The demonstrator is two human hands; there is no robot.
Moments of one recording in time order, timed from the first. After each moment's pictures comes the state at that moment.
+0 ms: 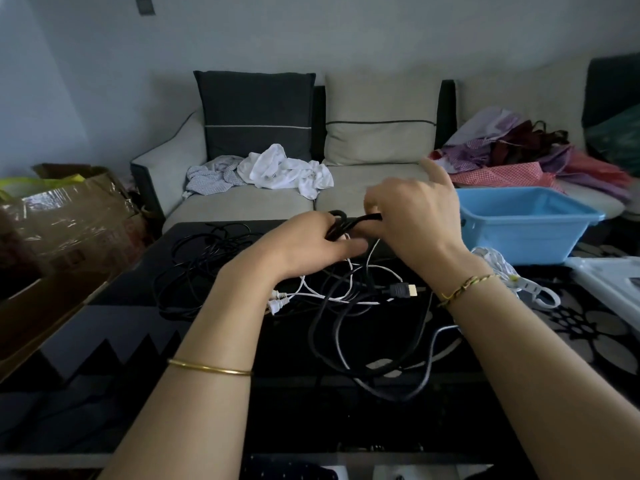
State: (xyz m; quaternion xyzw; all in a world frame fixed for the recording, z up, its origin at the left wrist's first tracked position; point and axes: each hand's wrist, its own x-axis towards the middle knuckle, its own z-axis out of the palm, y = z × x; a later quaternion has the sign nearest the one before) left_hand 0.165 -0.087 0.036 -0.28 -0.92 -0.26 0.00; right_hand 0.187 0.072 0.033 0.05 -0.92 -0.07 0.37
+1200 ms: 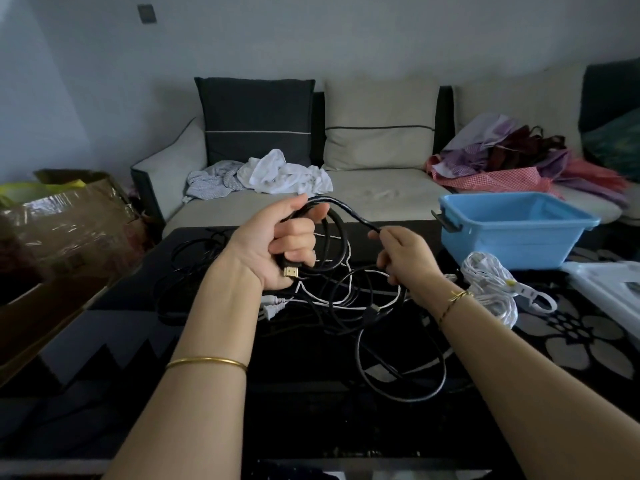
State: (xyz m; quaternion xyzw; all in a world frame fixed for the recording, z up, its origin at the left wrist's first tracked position) left_hand 0.156 -0.107 0.035 -0.12 -0.46 -0.83 -0.31; right_hand 0.154 0.089 -0.032 -0.09 -0.78 0.60 0.16
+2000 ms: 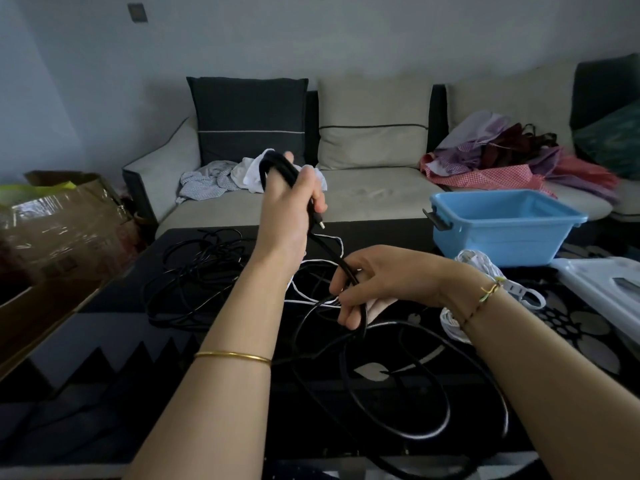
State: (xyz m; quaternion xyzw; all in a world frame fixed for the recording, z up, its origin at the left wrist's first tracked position) left_hand 0.150 -0.057 0.035 -0.24 -0.56 -0.78 0.13; right_hand 0.212 0.081 0.016 0.14 -0.84 0.49 -0.20
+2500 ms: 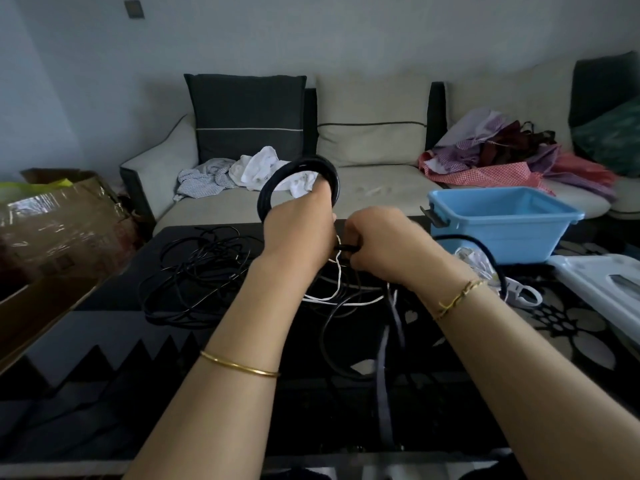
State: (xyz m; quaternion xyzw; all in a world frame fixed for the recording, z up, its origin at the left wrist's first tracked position) left_hand 0.159 -0.051 0.032 -0.19 -0.94 -0.12 0.26; right_hand 0.209 0.061 0.036 0.04 -0.98 0.11 0.13
